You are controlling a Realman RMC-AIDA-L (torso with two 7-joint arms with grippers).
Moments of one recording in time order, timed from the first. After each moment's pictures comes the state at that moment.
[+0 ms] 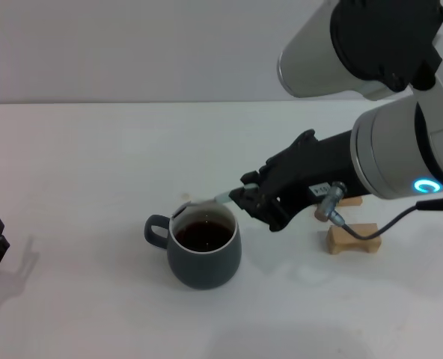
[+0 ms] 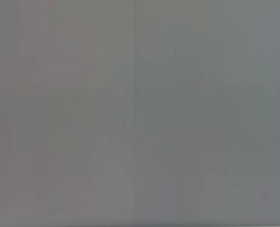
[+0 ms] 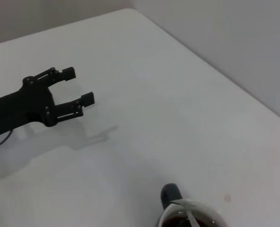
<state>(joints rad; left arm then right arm) -0.08 -2.06 -0.60 -0.22 2.12 1.41 -0.09 0.54 2.07 1.41 2.04 -2.50 1.59 -0.19</state>
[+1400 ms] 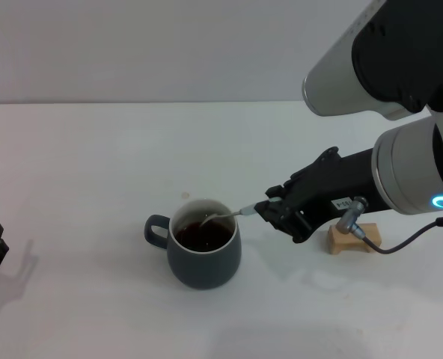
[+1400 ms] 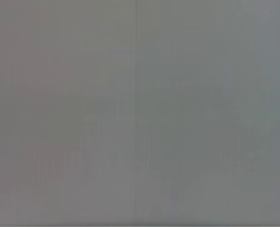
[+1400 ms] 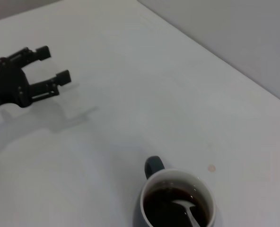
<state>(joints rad) -0.06 -2.07 -0.59 -0.23 2.12 1.42 -0.09 0.48 2.07 1.40 2.03 -2.54 1.60 -0.21</state>
